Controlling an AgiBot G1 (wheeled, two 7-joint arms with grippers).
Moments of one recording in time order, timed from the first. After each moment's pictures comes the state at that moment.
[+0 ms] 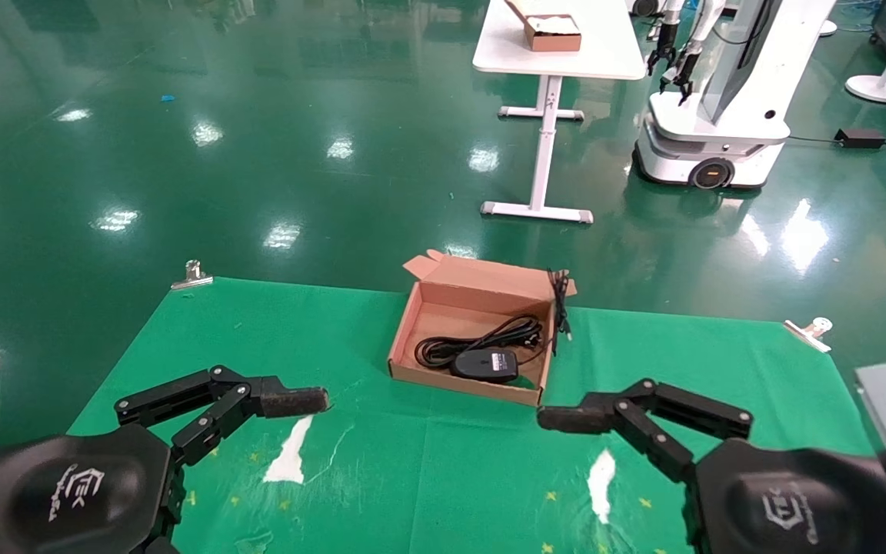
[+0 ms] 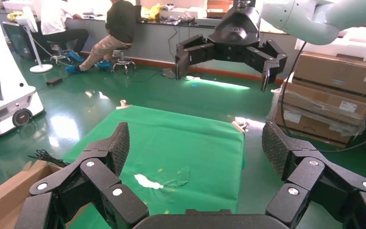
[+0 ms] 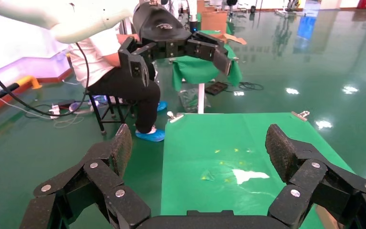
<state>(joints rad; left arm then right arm) -1.07 0.61 0.27 -1.29 0.73 1.50 -0.19 1.07 -0.61 -0.27 1.29 -0.73 -1.50 0.19</state>
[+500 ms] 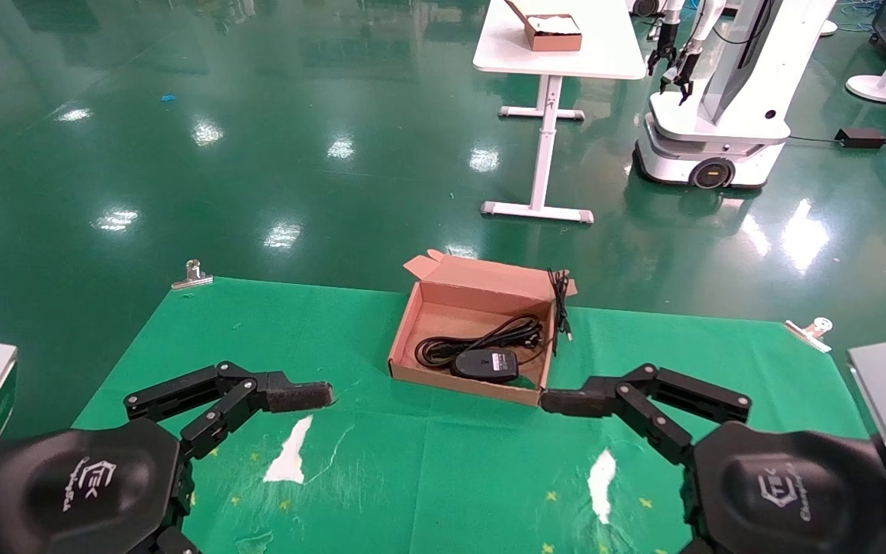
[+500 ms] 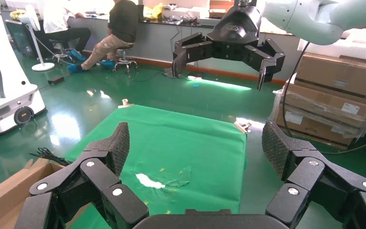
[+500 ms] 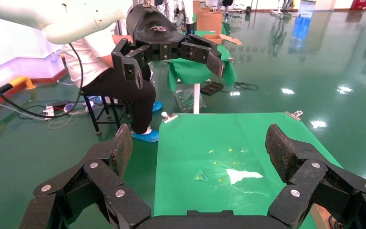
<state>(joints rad) -1.07 0.61 0.27 -1.29 0.73 1.50 -0.19 1.06 -0.61 -0.27 1.30 -0.73 -1.50 0.19</state>
